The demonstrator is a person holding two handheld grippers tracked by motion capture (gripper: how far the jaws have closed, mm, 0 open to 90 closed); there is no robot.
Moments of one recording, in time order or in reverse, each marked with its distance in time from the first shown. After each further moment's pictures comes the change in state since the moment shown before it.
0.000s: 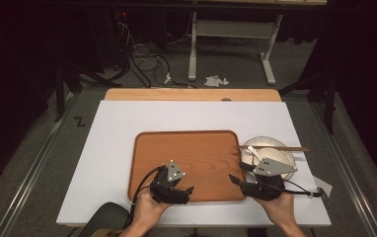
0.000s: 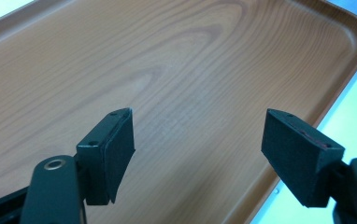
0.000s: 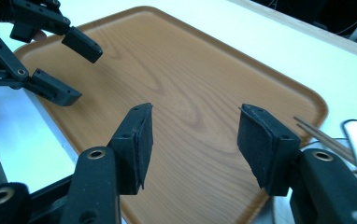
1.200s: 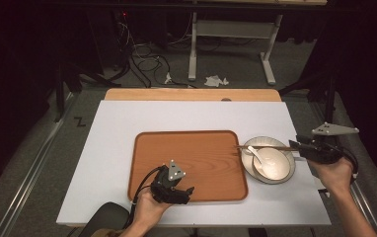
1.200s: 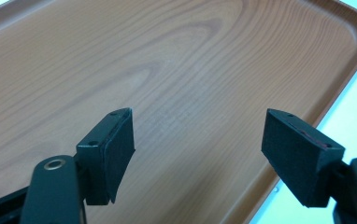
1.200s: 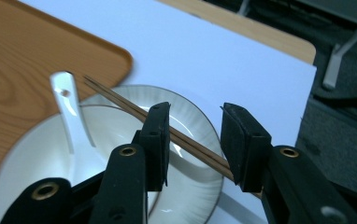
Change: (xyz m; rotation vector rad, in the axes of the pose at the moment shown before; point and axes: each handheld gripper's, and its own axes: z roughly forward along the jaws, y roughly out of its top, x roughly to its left) left arm 0.000 0.000 0.003 0.019 -0.005 -0.010; right arm -0.157 -0.008 -0.063 0.142 -0.275 0.139
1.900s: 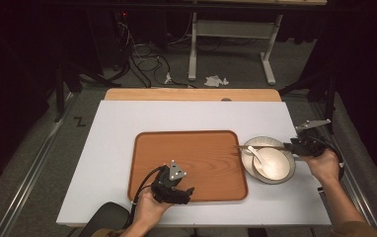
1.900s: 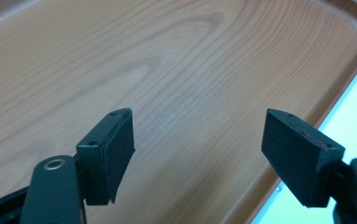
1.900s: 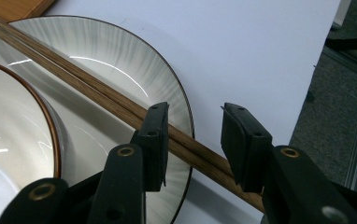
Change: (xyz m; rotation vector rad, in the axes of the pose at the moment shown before) left arm 0.000 0.000 0.004 0.018 -0.001 -0.001; right arm -0.026 -0.009 0.068 0.246 -0.036 0.006
